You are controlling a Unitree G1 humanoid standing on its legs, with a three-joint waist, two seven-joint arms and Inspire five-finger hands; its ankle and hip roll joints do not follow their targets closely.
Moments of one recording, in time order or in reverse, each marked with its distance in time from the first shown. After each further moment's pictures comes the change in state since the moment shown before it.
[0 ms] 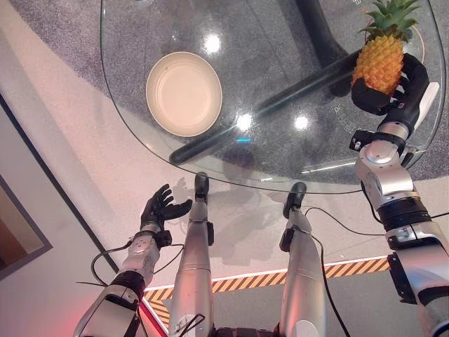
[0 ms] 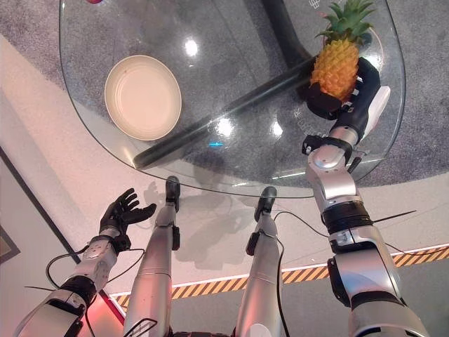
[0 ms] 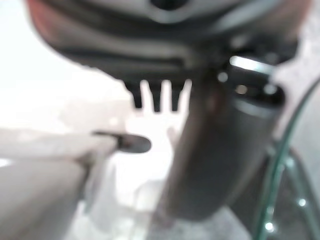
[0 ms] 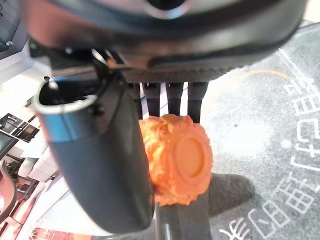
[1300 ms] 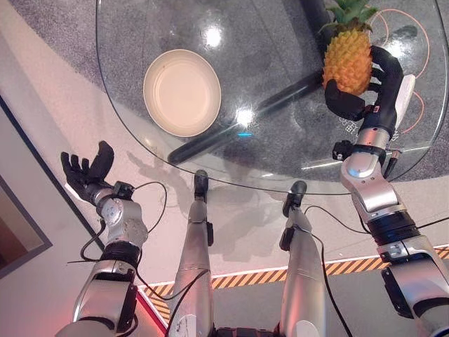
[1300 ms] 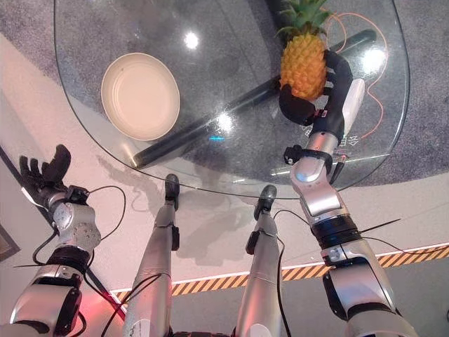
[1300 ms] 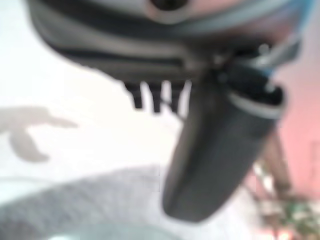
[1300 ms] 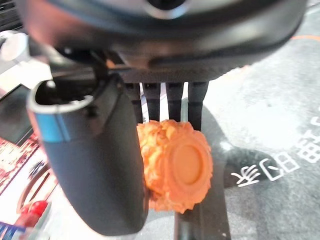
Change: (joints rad) left arm -0.162 0.025 0.289 -0.220 -0.290 -0.311 0.491; right arm 0.108 0.042 0.036 -0.222 -0.234 -0.008 0.016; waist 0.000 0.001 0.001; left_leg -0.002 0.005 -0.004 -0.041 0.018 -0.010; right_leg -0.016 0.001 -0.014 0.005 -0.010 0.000
